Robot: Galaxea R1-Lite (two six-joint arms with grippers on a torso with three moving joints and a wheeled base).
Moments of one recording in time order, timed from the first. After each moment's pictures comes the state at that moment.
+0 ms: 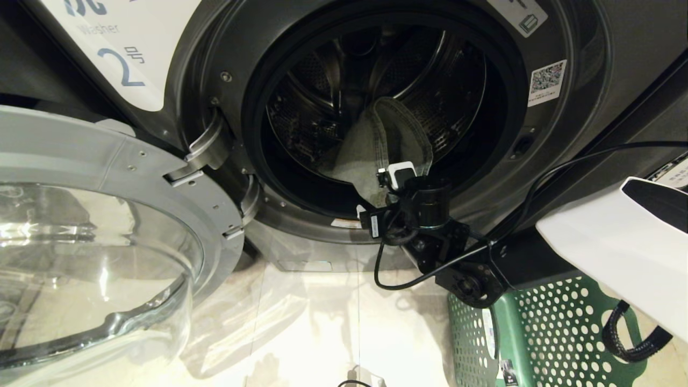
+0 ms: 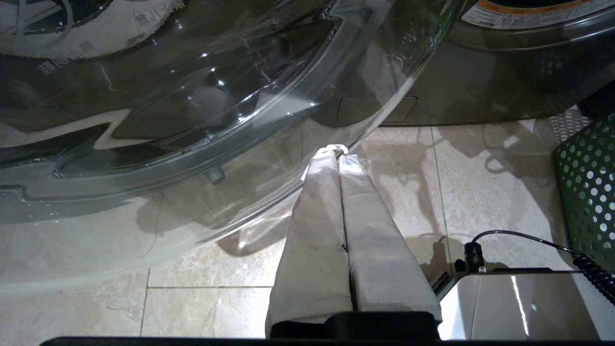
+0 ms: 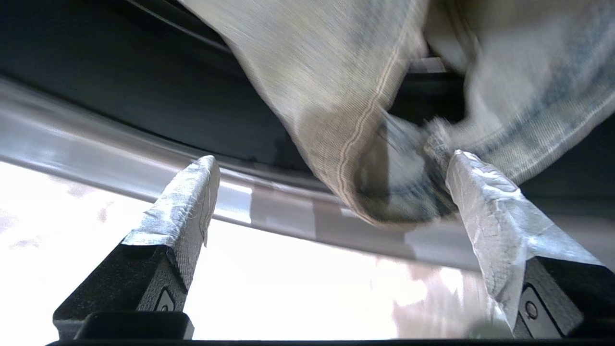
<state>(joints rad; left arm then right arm) -0.01 0.00 0.00 0.00 0.00 0.00 0.64 2.18 -1.29 -0.78 -0.42 0.00</state>
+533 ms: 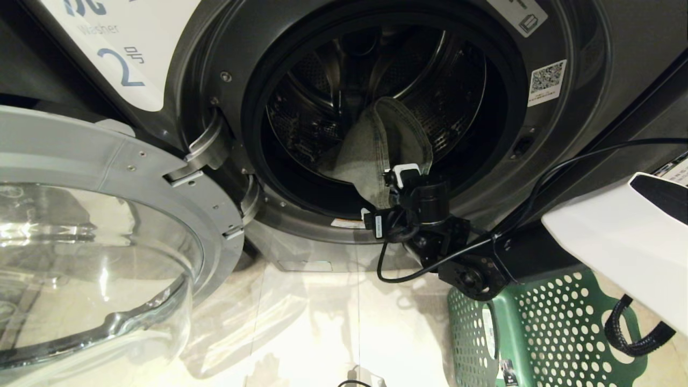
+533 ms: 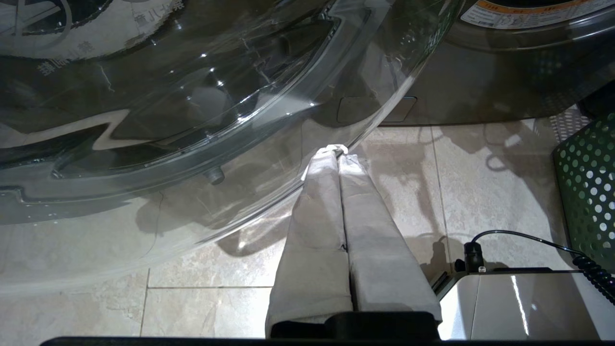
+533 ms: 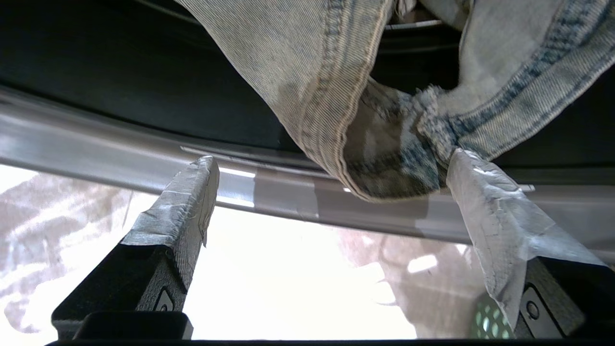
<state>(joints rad) -0.01 0.00 0.00 0.00 0.00 0.00 0.63 2.17 -1.31 -0.68 -0.42 0.09</state>
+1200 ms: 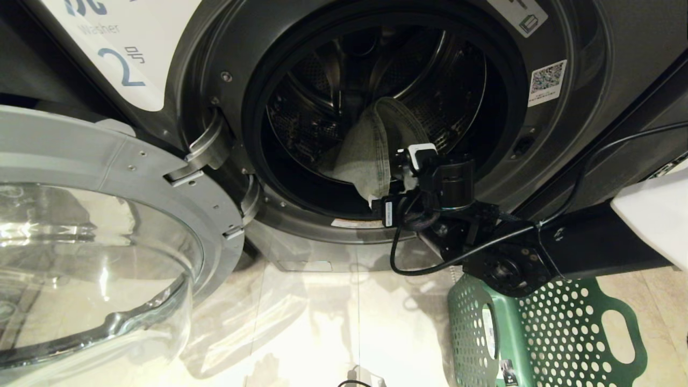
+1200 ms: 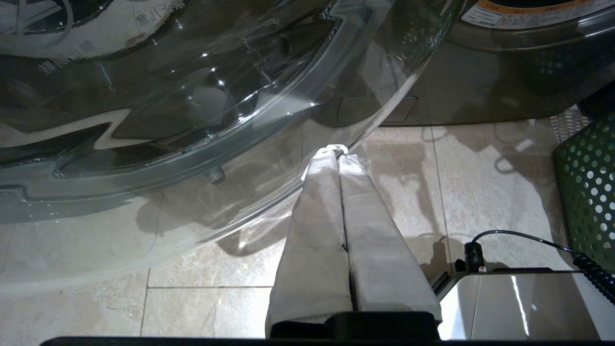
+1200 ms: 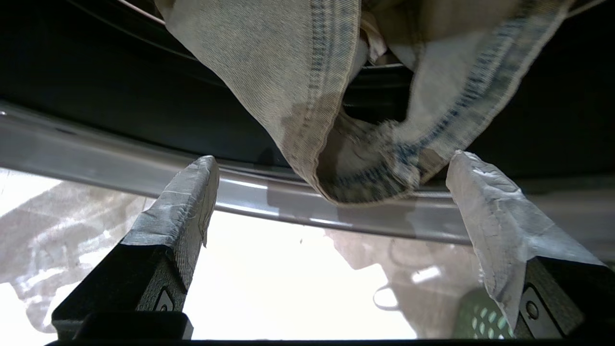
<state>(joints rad) -0.01 0.00 0.00 0.00 0.00 0.00 0.64 2.03 -1.25 -0.63 -0.44 0.09</state>
